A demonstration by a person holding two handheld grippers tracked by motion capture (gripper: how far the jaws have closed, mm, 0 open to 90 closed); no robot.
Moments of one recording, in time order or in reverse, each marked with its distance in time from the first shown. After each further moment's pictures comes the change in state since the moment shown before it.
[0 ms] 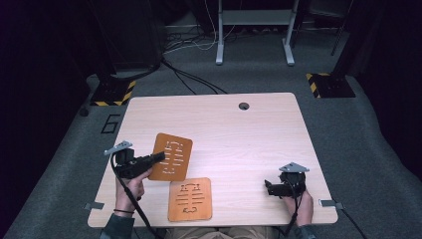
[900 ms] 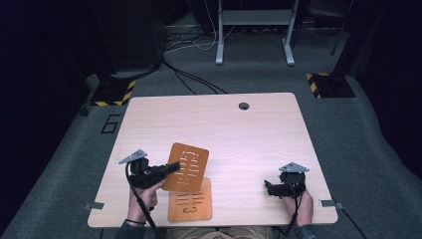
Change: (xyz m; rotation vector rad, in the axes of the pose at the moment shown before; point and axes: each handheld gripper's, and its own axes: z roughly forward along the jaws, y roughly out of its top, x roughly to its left) left arm -0.029 -0.026 0.018 0.029 -0.101 0.008; right arm 0.000 0.000 0.000 0.001 0.008 -0.005
